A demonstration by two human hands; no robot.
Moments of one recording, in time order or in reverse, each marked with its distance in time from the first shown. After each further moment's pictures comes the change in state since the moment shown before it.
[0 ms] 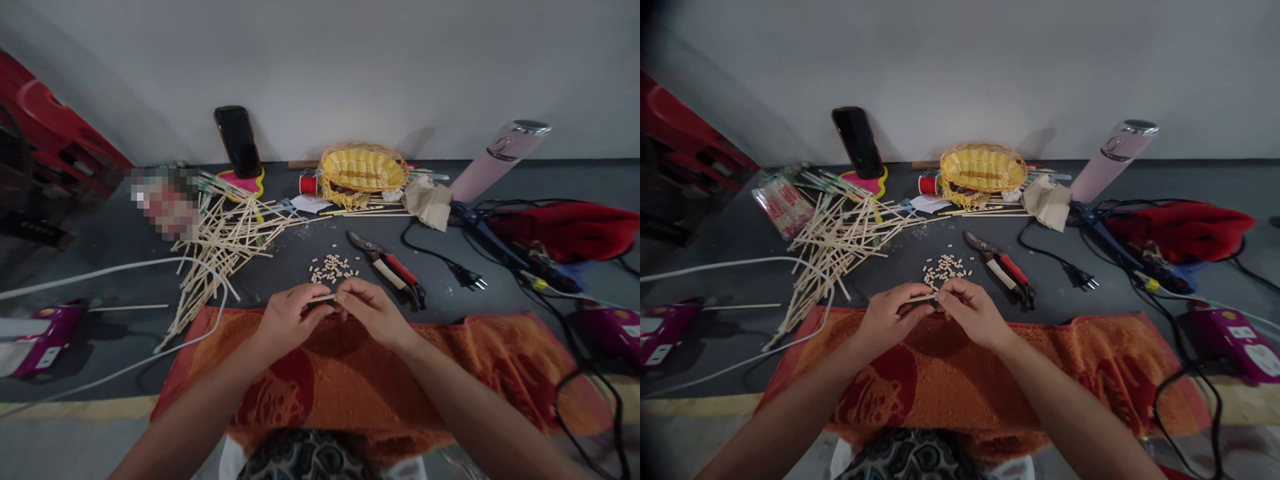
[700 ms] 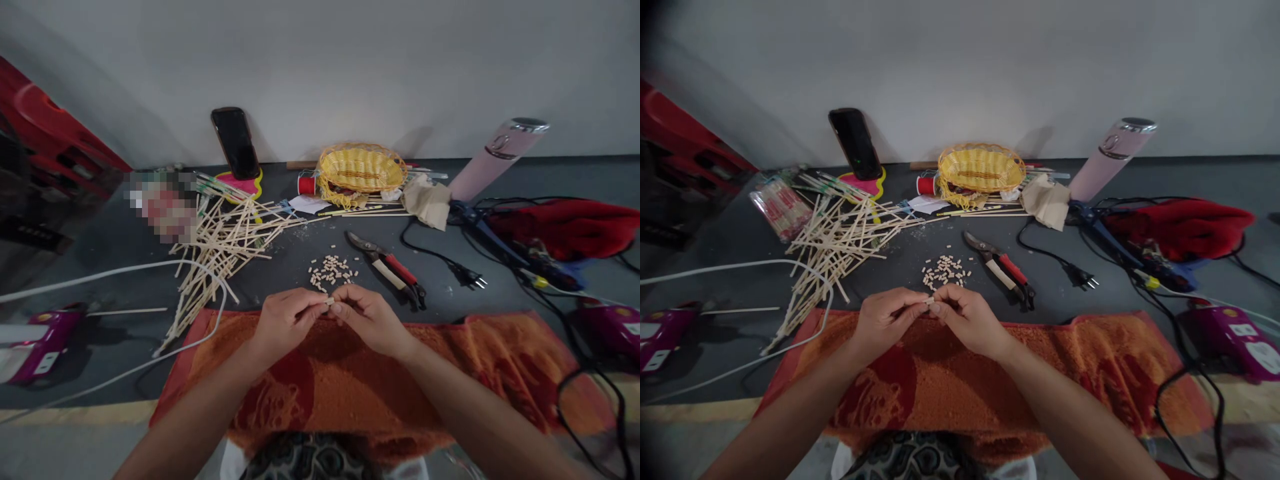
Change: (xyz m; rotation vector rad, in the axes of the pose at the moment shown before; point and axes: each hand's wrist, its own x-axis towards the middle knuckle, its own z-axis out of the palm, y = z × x) left_hand 0.002 -0.001 -0.002 0.016 0.148 0.222; right_hand -0.004 -0.004 0.005 -0.075 -0.024 -0.001
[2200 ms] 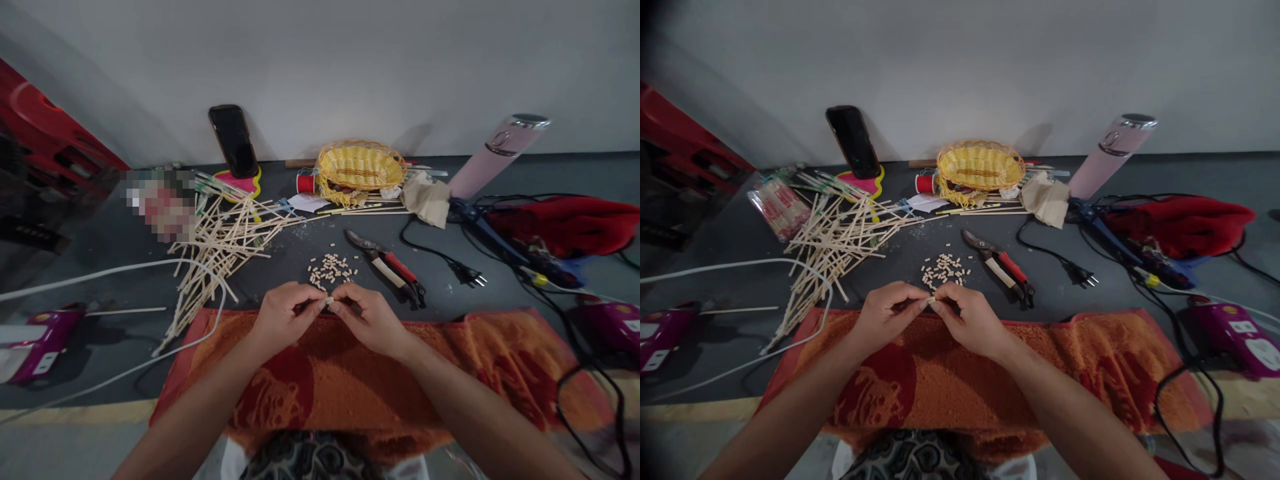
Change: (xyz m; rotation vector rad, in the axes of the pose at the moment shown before) left_hand 0.003 -0.006 -0.002 -0.005 -0.127 -0.112; right_hand -0.002 0.006 -0.002 -0.331 0.048 -0.153
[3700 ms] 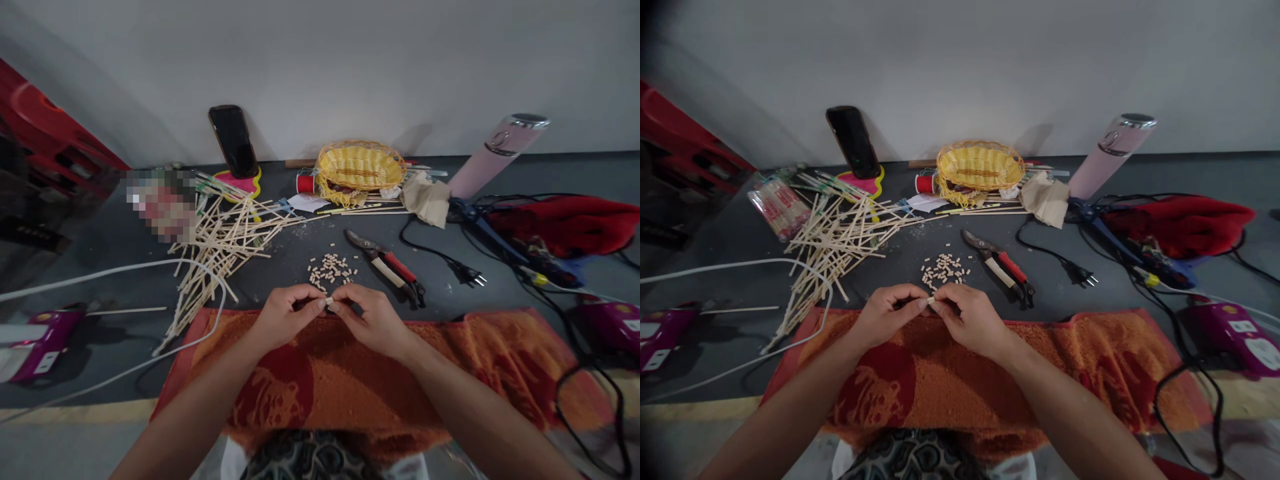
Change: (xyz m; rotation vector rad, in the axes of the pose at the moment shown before) left_hand 0.002 0.004 -0.001 -0.397 -0.154 -0.270; right_hand 0.001 -0.002 -0.003 -0.107 0.030 -0.058
